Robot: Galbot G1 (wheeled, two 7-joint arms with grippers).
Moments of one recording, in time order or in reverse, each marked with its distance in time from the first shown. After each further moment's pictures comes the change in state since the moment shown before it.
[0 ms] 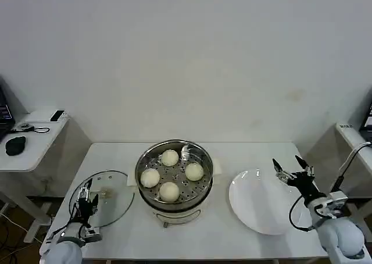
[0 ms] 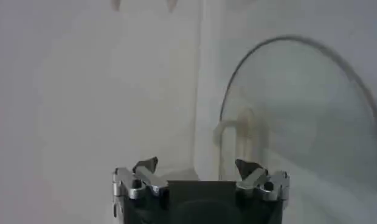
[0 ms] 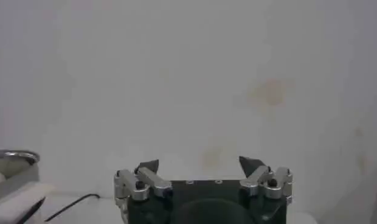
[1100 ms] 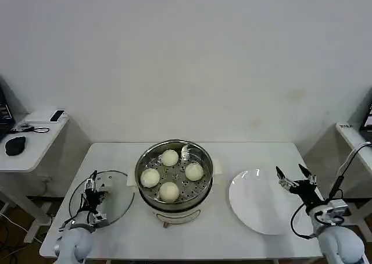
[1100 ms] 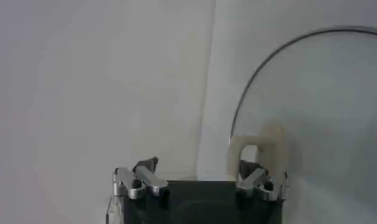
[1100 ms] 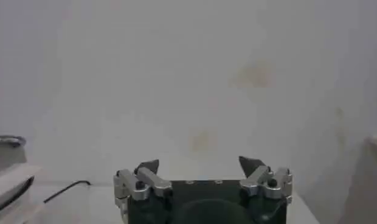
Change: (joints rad) left arm -0.158 -0.025 0.051 0.187 -0.049 0.020 -0.074; right arm -0.038 0.030 0.021 -0.028 -0.028 0.012 -0.001
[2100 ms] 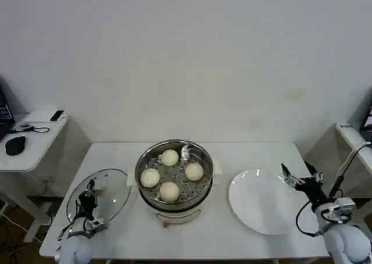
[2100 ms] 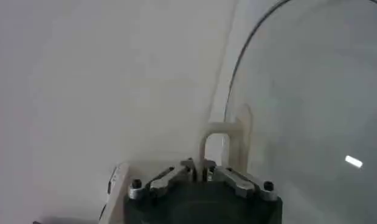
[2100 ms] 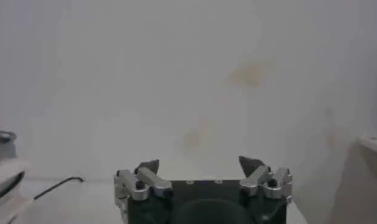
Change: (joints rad) left arm 0.041 -0.028 -0.032 -0.004 -0.054 0.028 -0.128; right arm 0.006 -0.015 0.031 0.009 0.026 -0.005 0.002
